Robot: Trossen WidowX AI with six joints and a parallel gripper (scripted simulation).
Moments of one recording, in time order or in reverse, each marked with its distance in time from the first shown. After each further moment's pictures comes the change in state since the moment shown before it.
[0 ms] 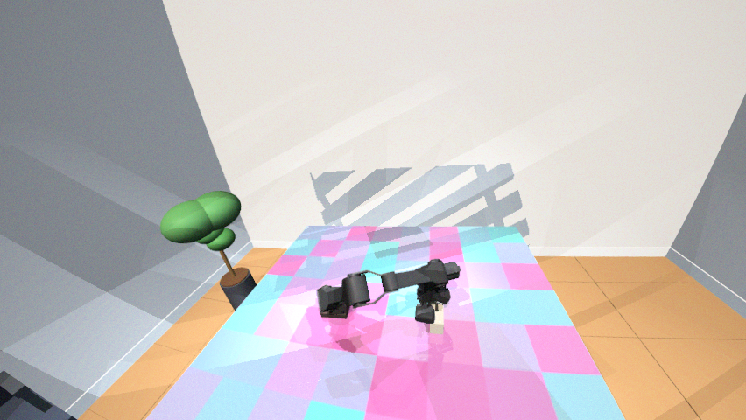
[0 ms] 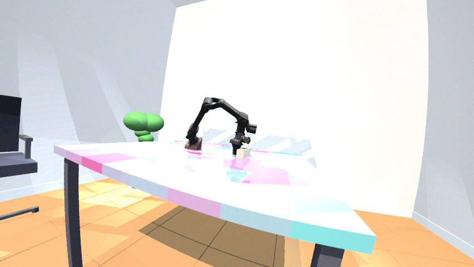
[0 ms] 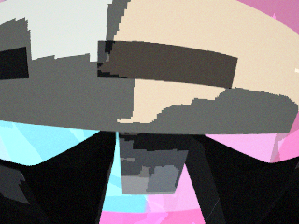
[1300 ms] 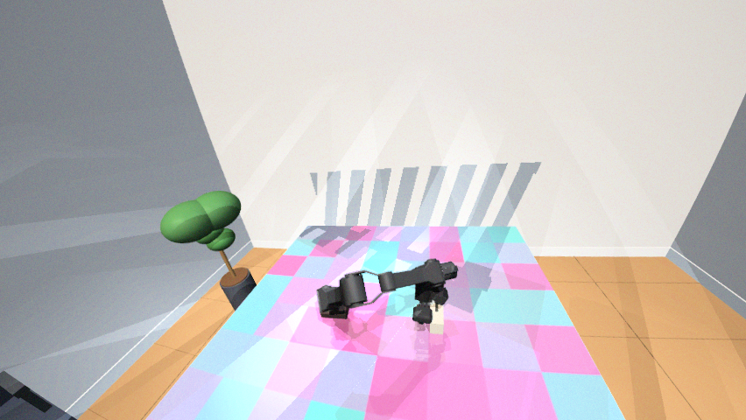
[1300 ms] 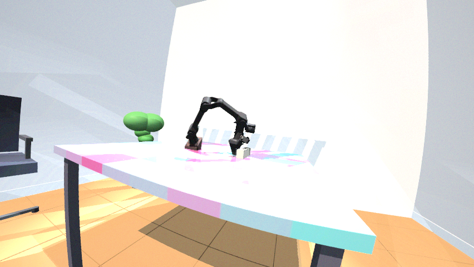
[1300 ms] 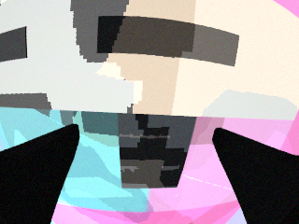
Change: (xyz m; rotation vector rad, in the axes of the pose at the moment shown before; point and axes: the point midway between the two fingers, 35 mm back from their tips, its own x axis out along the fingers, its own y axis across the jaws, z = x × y) arm 0.001 0.000 -0.007 0.008 -0.014 0.002
